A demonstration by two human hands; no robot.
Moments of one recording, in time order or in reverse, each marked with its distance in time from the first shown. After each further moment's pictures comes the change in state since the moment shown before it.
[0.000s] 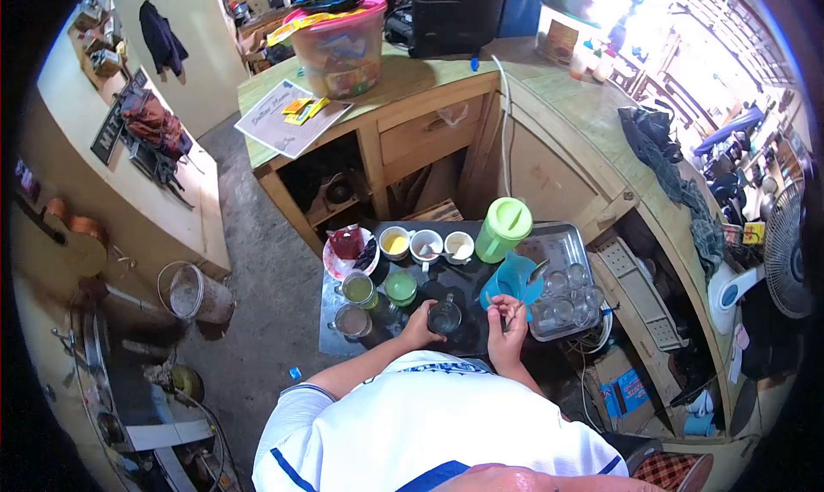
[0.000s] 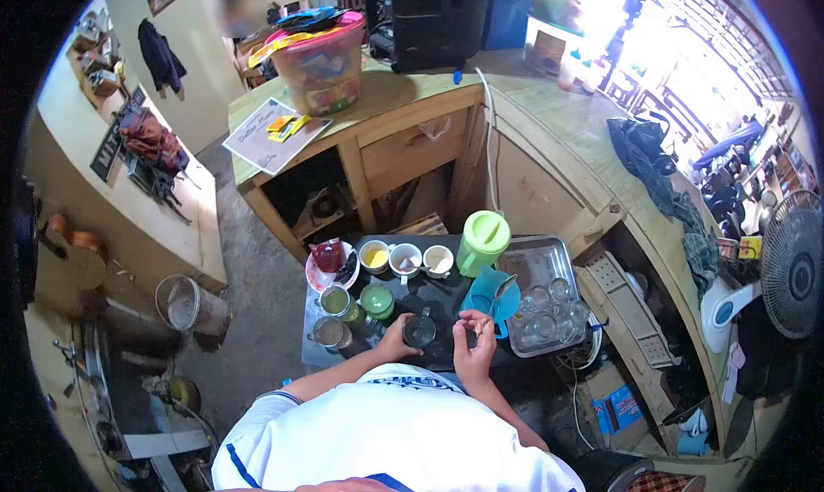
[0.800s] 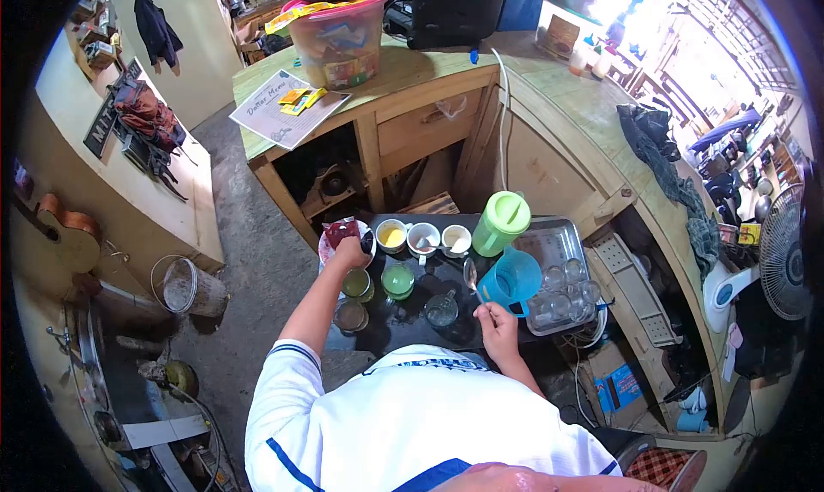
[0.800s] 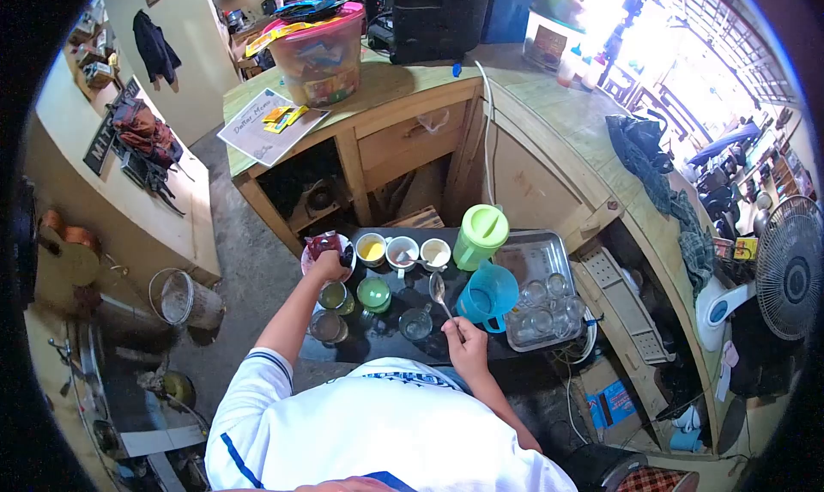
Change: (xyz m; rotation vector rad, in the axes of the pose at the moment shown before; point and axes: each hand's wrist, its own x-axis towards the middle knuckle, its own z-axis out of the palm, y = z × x) left_hand 0.107 -0.045 -0.191 0.818 -0.040 -0.492; right_hand -0.005 0.004 -0.006 -0.138 -0.251 0.187
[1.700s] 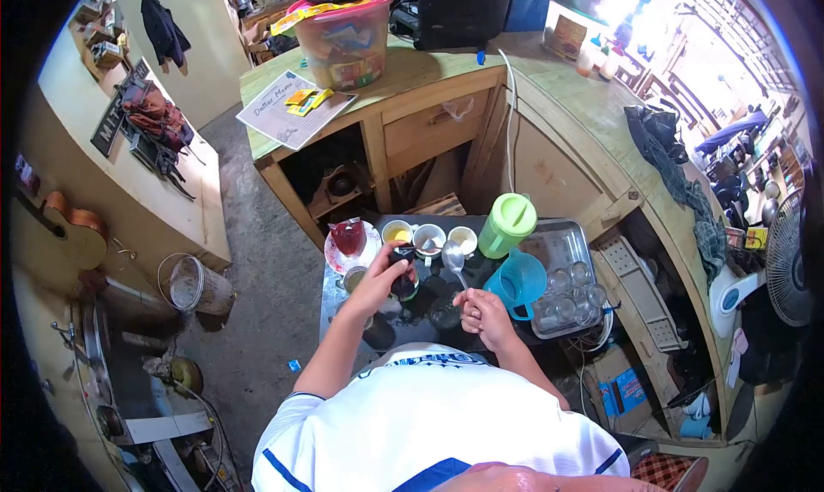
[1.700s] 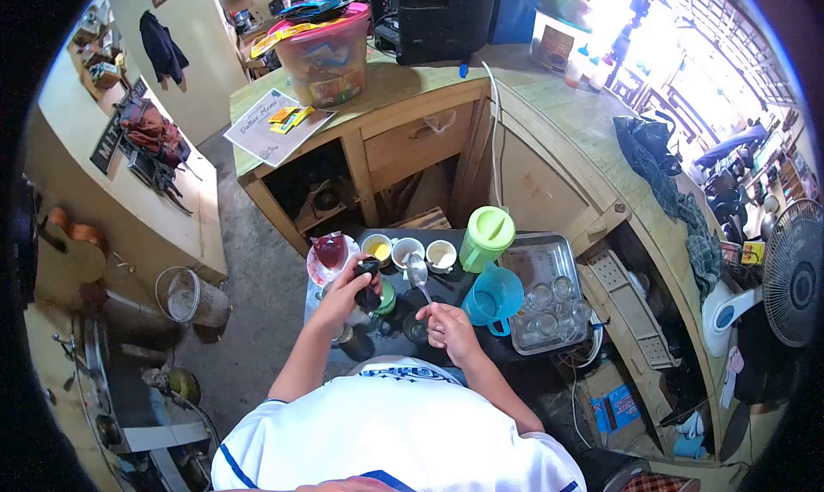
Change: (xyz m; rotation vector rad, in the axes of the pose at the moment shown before) left_hand -0.179 0.119 -0.081 -1.624 -0.119 0.345; right_hand 0.041 -0.048 0.013 0.756 -0.423 0.571
